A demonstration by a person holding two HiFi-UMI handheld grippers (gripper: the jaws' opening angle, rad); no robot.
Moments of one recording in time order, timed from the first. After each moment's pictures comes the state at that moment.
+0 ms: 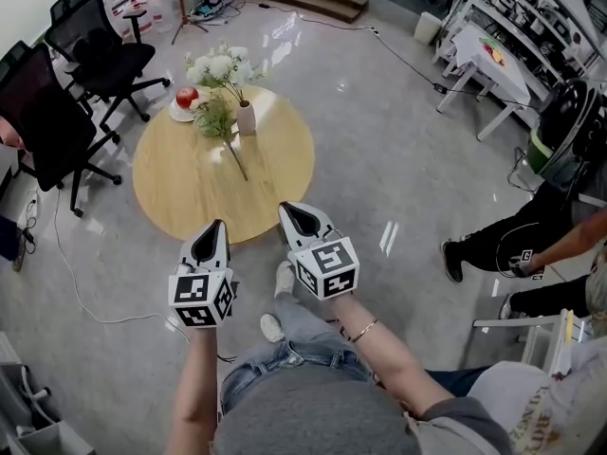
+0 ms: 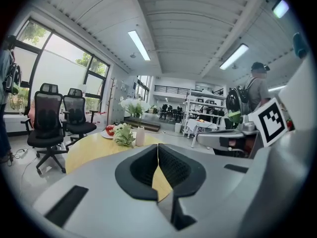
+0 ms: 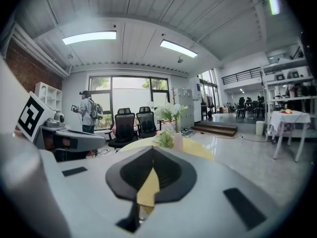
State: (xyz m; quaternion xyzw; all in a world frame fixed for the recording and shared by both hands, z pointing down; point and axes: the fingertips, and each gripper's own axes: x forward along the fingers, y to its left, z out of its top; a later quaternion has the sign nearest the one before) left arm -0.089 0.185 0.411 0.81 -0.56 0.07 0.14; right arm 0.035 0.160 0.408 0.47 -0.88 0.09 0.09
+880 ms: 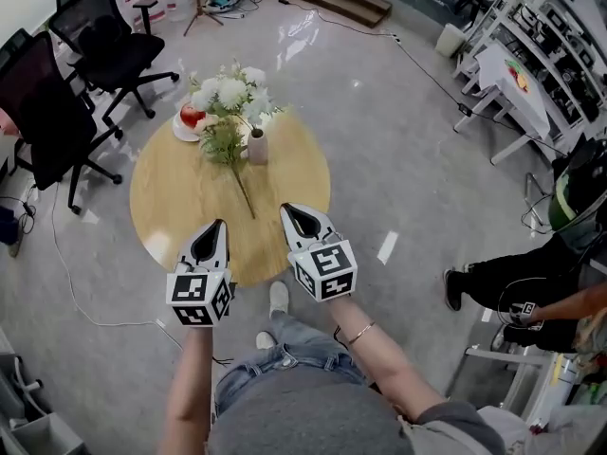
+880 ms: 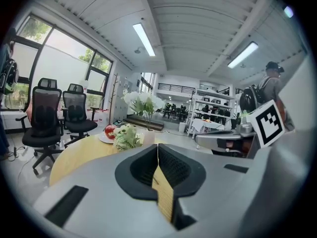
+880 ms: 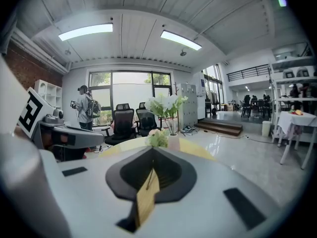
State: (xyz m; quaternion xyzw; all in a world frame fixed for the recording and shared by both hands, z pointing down) left arm -0.104 0.047 0.429 0.80 -0.57 0.07 0.16; right arm 0.018 0.014 0.430 0.45 -0.88 0.09 0.12
